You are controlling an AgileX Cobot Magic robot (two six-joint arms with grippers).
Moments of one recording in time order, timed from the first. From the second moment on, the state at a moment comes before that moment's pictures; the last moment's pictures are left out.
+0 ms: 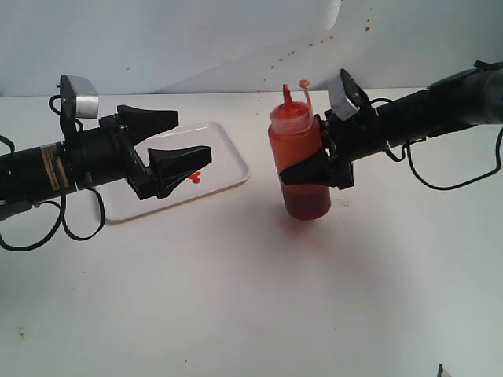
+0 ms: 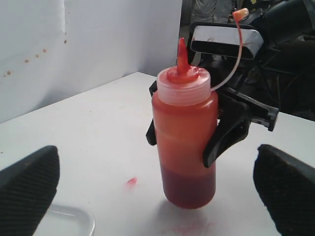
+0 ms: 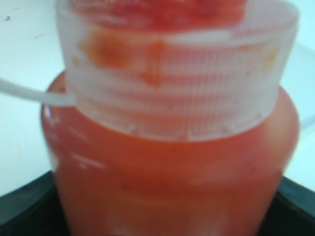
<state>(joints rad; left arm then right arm) -0.09 1.93 -0.83 1.08 -1.19 -0.64 0.09 2.25 -1.53 1.25 1.20 -2.03</state>
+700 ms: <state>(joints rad) -0.09 1.93 -0.83 1.08 -1.19 -0.64 0.00 2.38 -1.53 1.45 1.23 -2.12</state>
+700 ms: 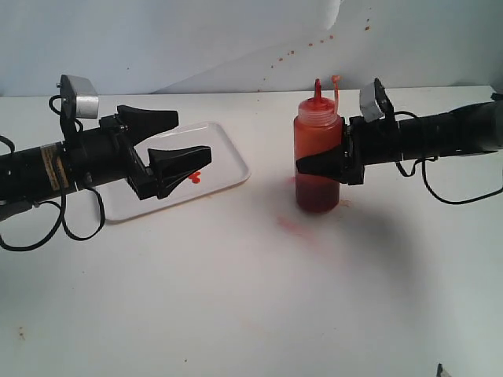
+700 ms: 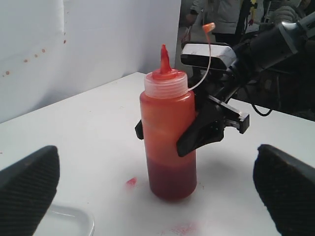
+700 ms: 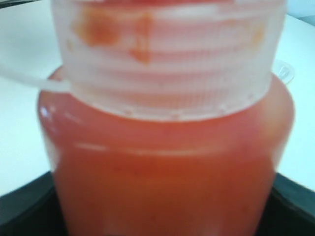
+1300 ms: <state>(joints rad) -0.09 1.93 -0.83 1.08 -1.19 -0.63 0.03 2.39 -1.54 1.37 1.26 -2.13</state>
